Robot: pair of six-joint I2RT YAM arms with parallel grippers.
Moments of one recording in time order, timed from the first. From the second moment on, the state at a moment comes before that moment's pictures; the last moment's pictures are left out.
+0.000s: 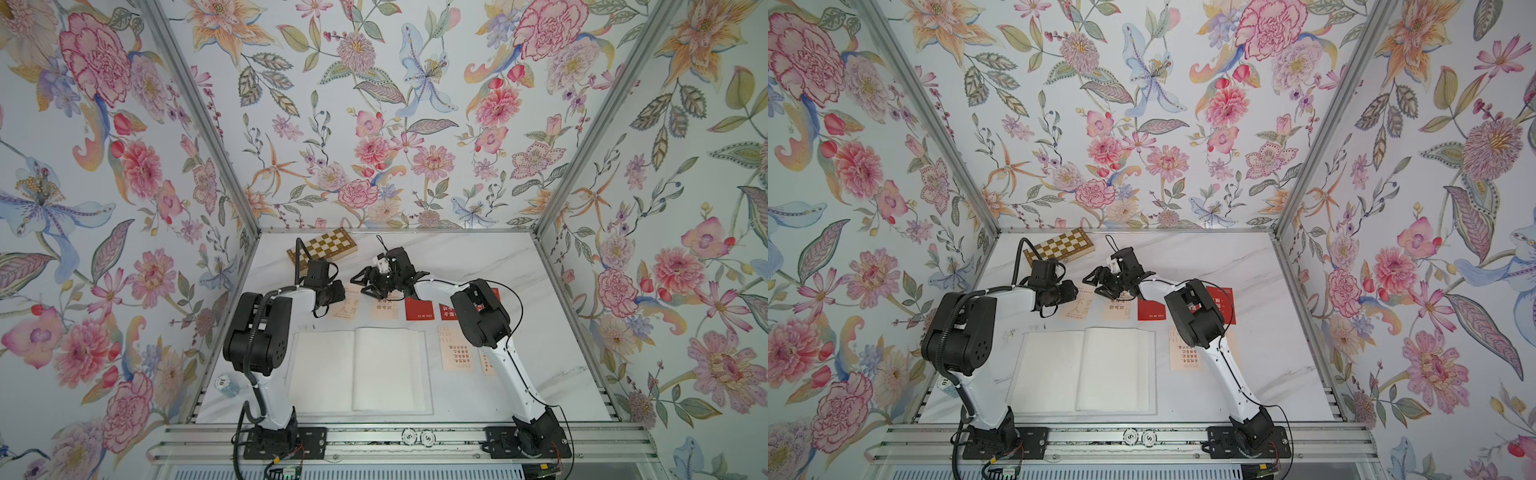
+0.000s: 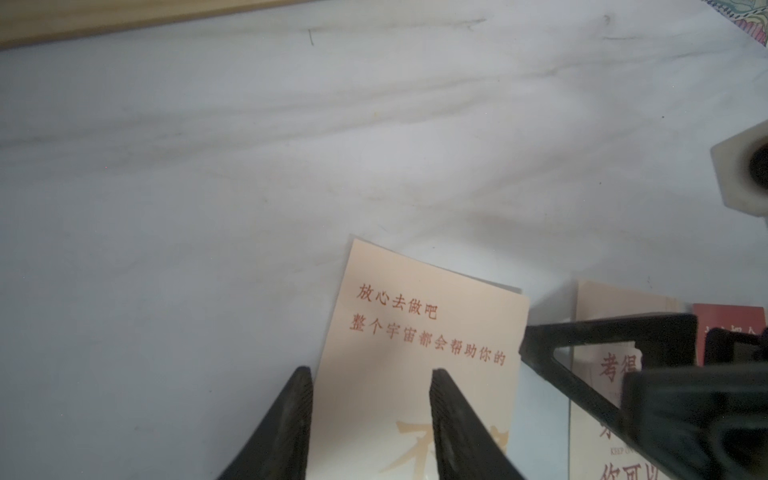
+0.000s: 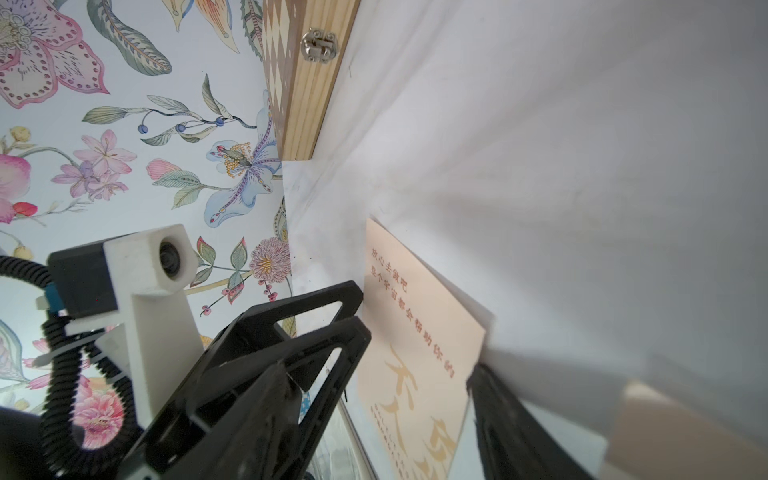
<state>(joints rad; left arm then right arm) -0.17 1.87 1.01 -0.03 0.14 -0.40 0.66 2.49 1.81 0.12 -0.67 1.09</state>
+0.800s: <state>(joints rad) -0.16 1.87 1.00 -0.01 0.19 -0.42 0.68 2.44 1.71 0.50 -0.75 1.26</state>
